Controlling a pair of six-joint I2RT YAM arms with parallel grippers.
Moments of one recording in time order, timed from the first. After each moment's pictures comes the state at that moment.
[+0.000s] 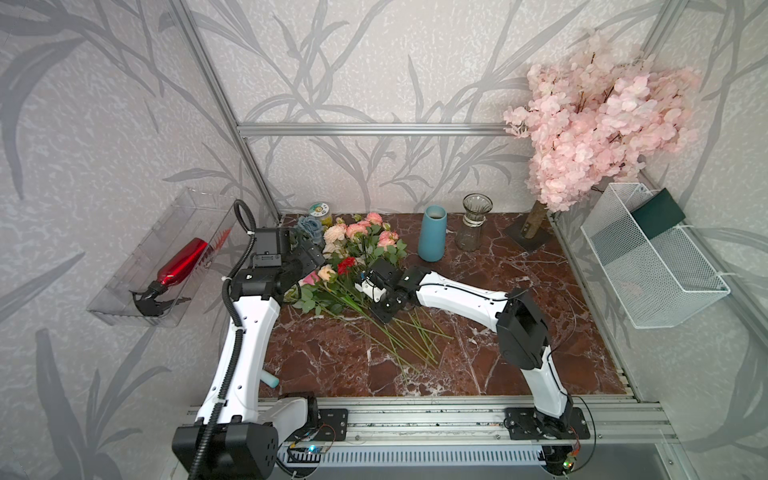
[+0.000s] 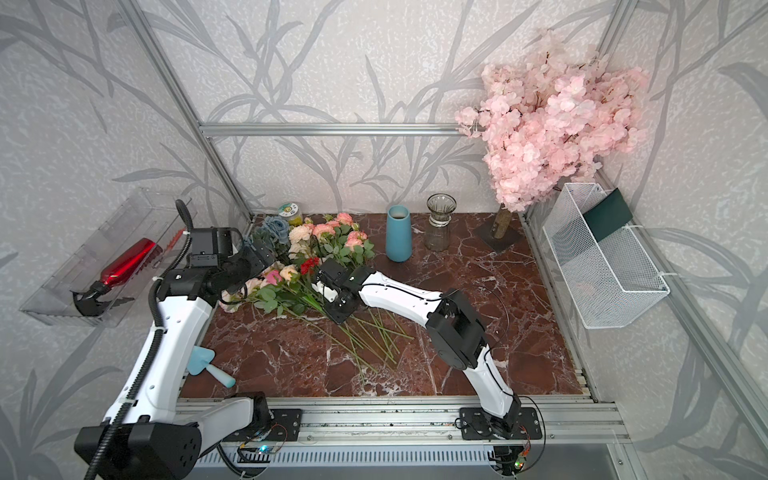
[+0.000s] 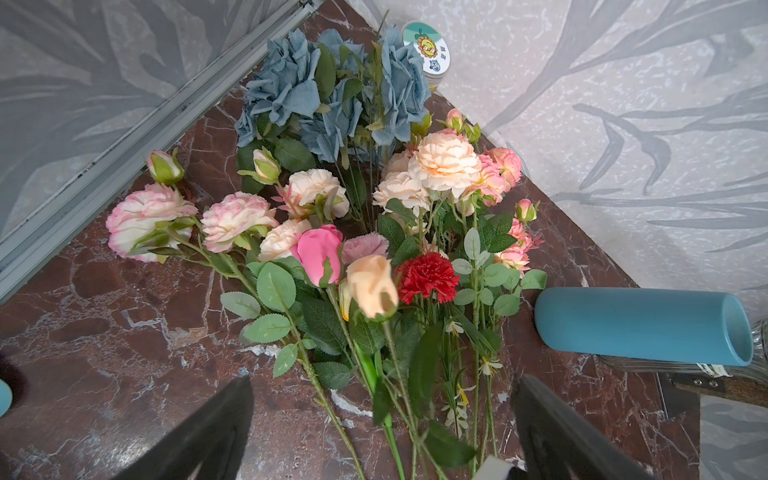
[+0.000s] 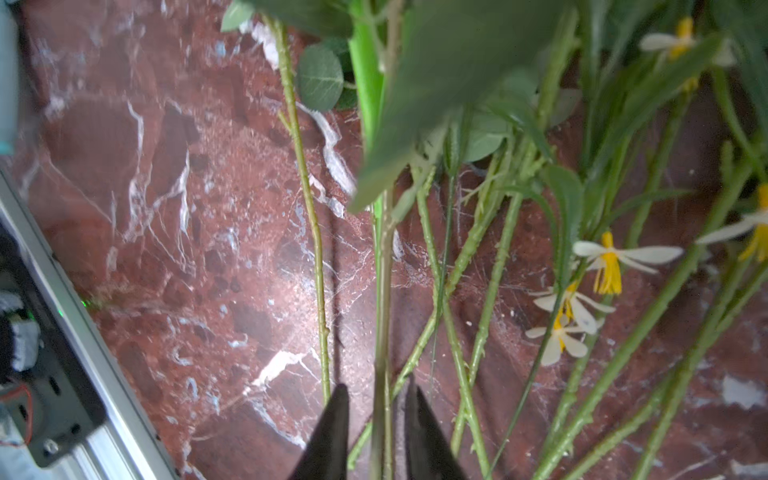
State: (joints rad) left arm 0.07 1.15 1.24 -0.86 -0.02 -0.63; right arm 0.99 2.14 1.83 -0.79 -0.14 0.12
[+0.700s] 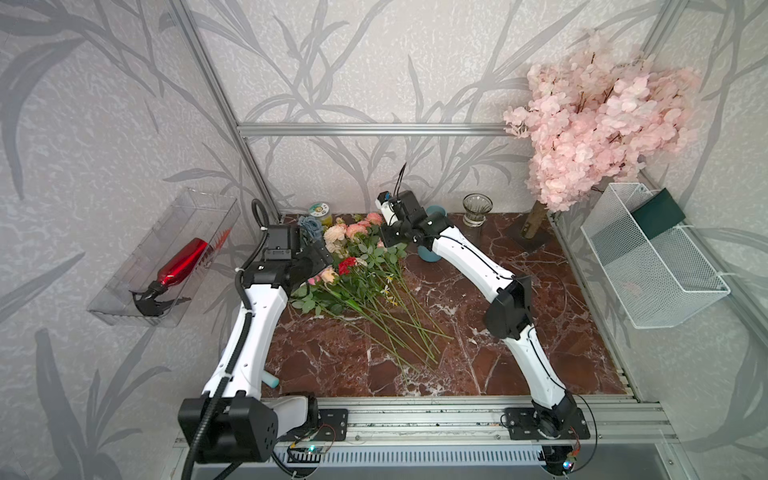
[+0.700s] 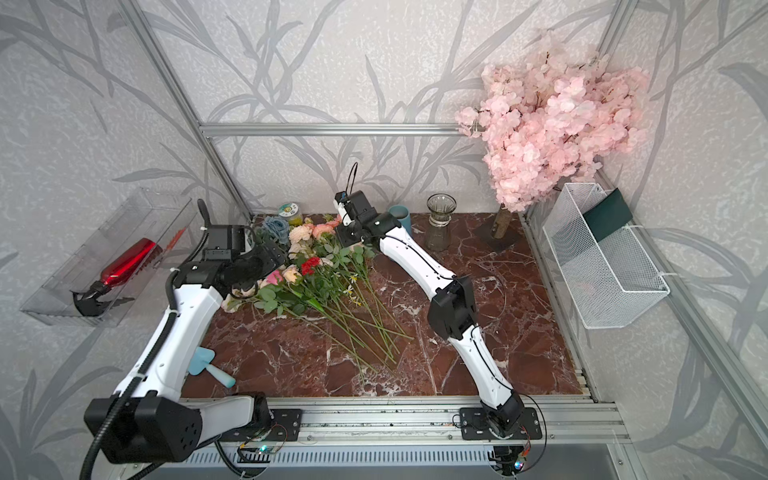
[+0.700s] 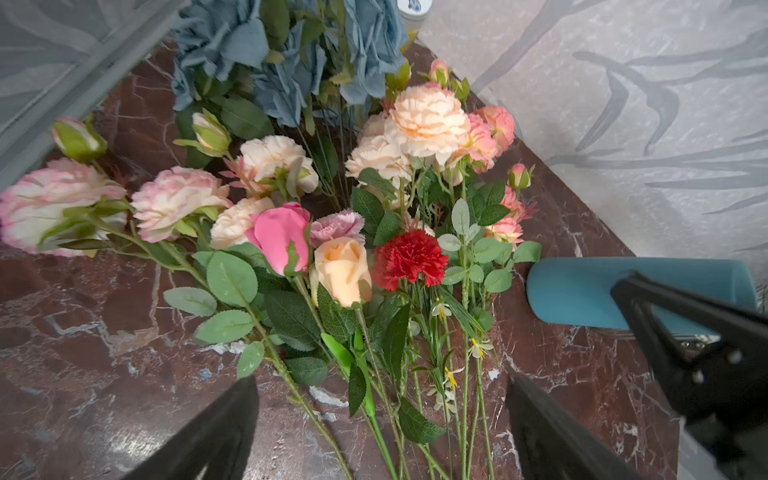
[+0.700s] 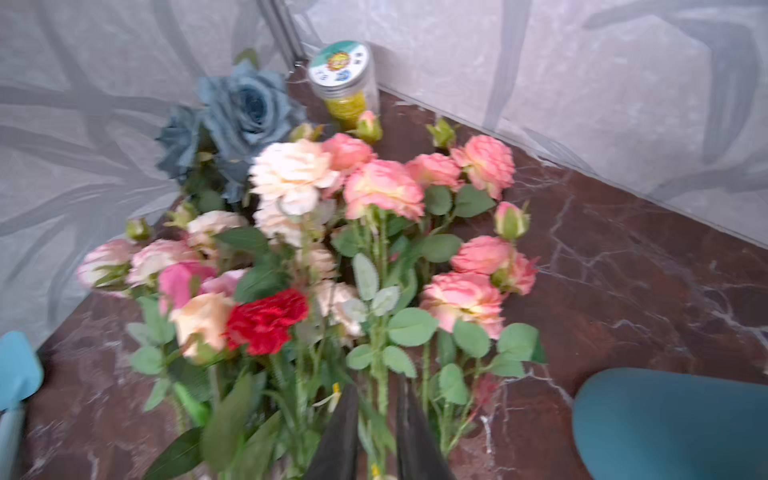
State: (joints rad) left arm 0.00 1.25 1.22 -0.81 0.06 -0.62; right arm 0.69 2.46 2.57 -0.79 -0.09 0.20
